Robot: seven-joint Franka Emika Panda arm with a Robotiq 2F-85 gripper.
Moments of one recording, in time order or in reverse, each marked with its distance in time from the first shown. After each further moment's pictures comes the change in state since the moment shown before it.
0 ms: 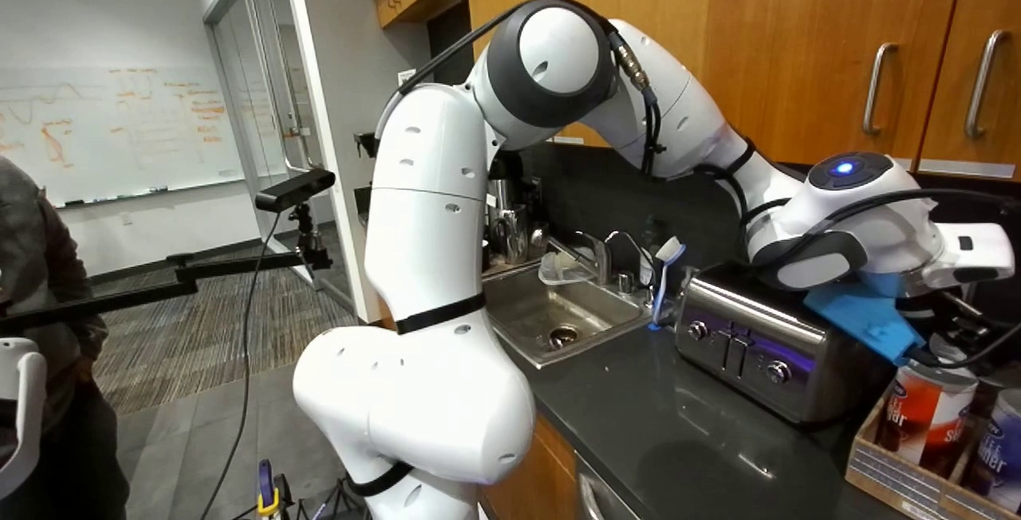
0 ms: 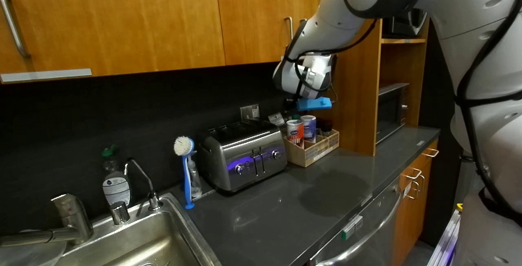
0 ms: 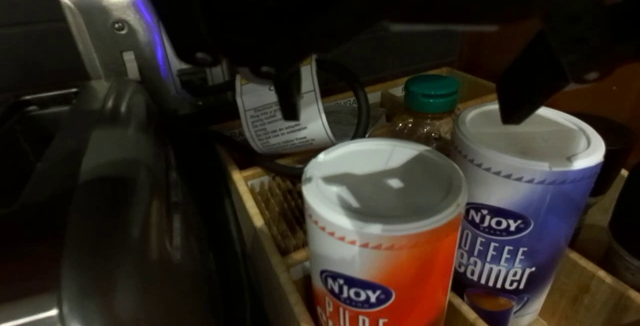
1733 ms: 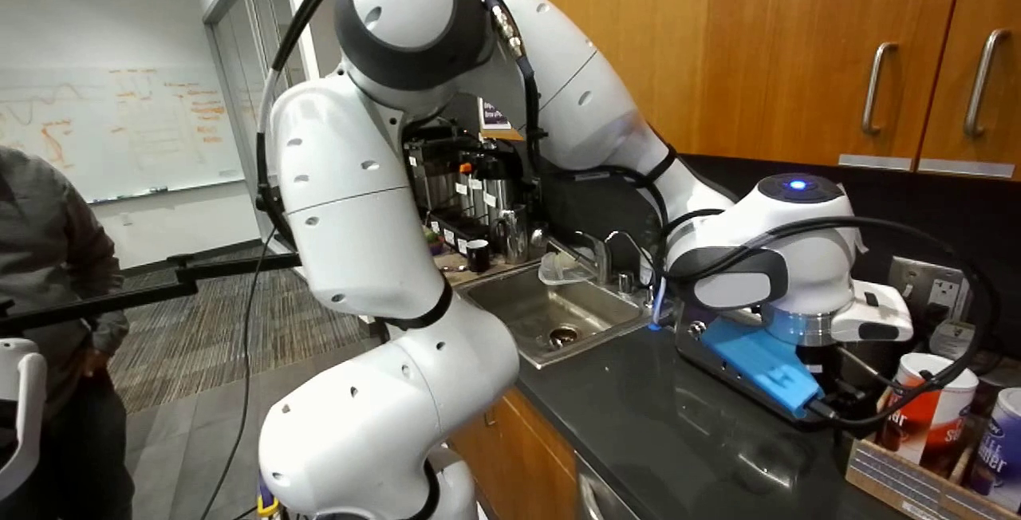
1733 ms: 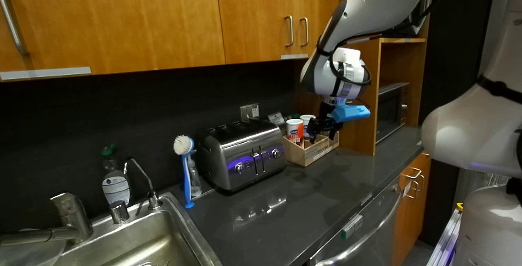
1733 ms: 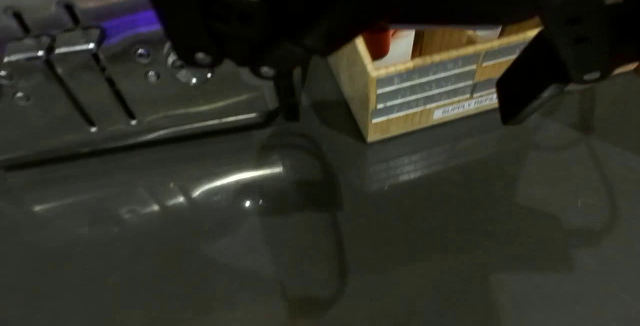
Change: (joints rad) arm 1.212 0.088 -1.216 -0.474 -0.175 -0.330 -0.090
